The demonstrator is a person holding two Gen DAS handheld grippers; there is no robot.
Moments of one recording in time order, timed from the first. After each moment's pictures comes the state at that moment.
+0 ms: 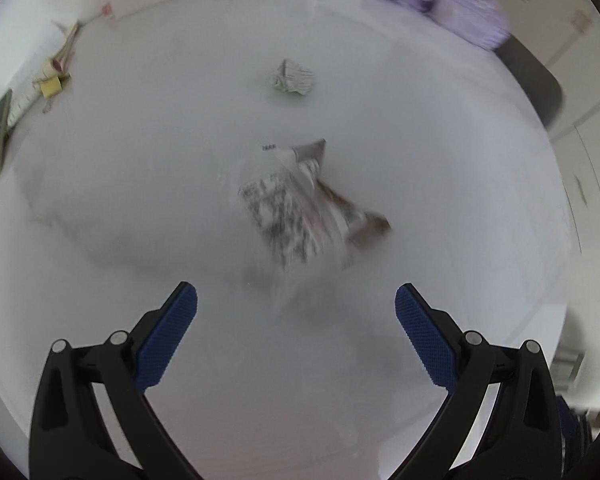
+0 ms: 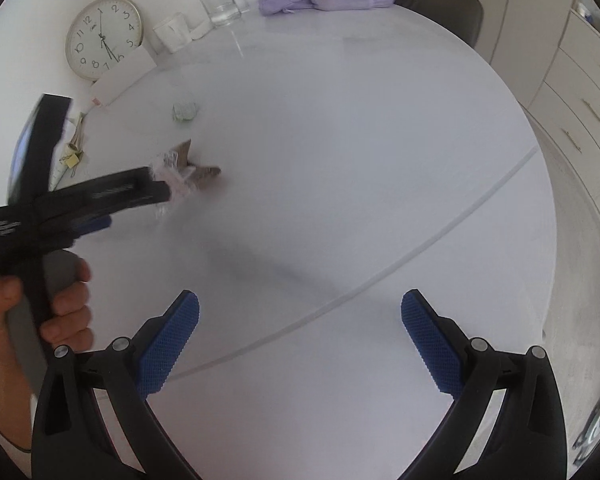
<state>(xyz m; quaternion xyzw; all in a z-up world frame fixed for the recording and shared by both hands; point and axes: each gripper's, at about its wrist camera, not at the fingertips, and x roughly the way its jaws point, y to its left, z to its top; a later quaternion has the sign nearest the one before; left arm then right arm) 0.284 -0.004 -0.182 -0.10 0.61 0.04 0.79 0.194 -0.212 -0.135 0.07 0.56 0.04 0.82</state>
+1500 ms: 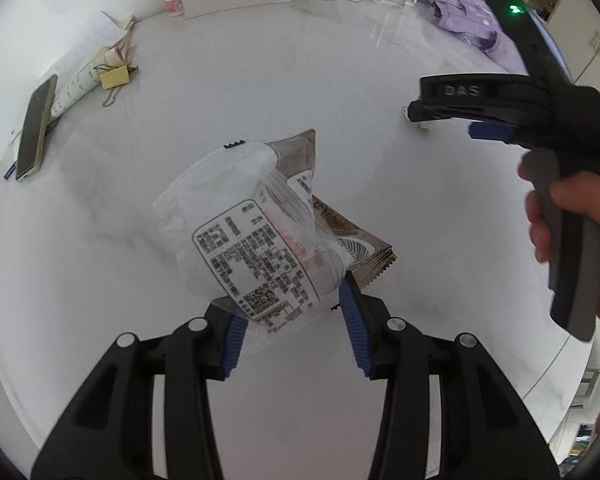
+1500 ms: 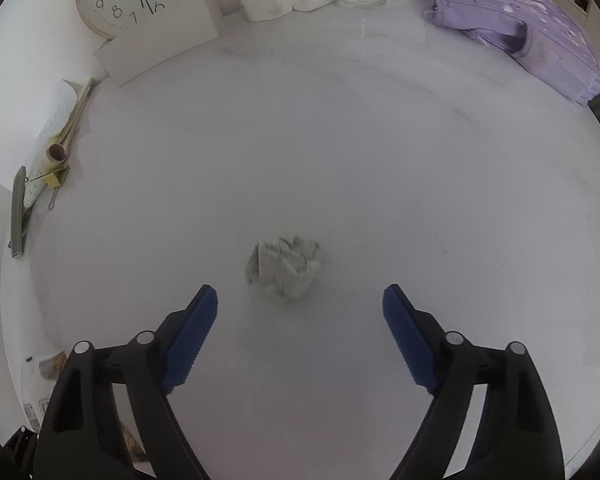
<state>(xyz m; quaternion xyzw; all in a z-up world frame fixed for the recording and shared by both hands) 0.269 0.107 -0.190 -0.08 0.57 0.07 0.81 0.462 -0.025 -0.216 -0.03 0.58 0.15 0.80</state>
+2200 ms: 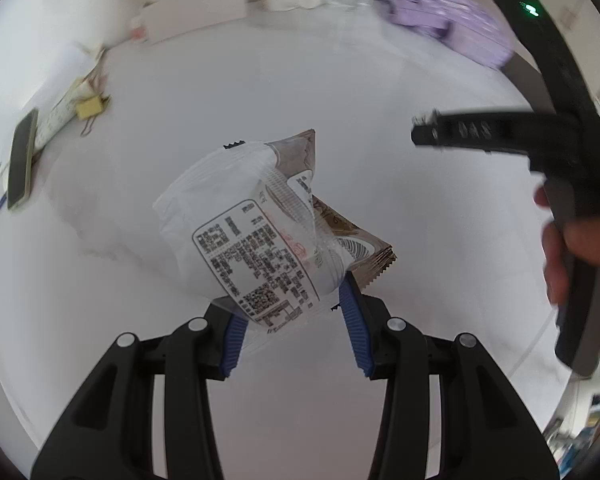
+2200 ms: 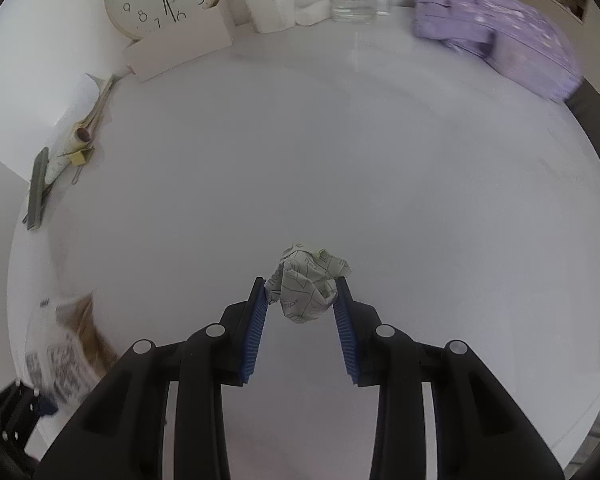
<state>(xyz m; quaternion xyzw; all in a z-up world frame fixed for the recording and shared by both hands) 0.251 0.066 -0.163 -0.04 0.56 0.01 0.83 0.392 -0.063 -0.175 -0.03 0.56 0.15 0.81</state>
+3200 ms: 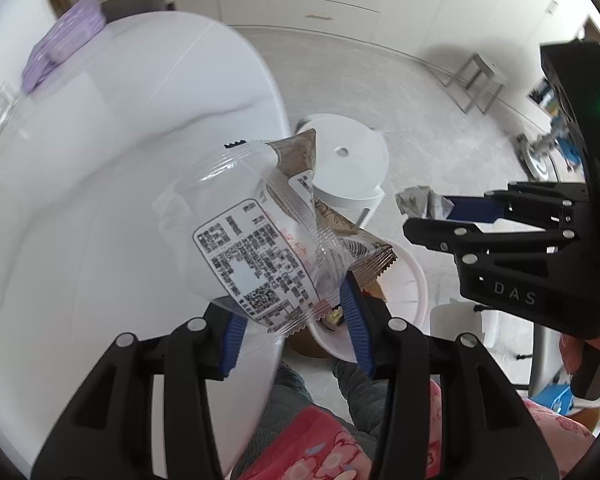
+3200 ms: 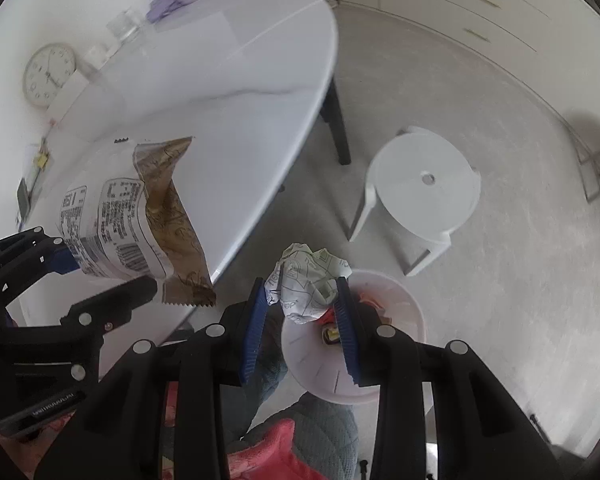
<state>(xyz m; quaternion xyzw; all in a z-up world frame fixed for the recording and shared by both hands) -0.077 -0.239 -0.128 0.23 0.53 -0.37 0.72 -0.130 -0.349 -0.147 0.19 0.57 -0.09 0.80</state>
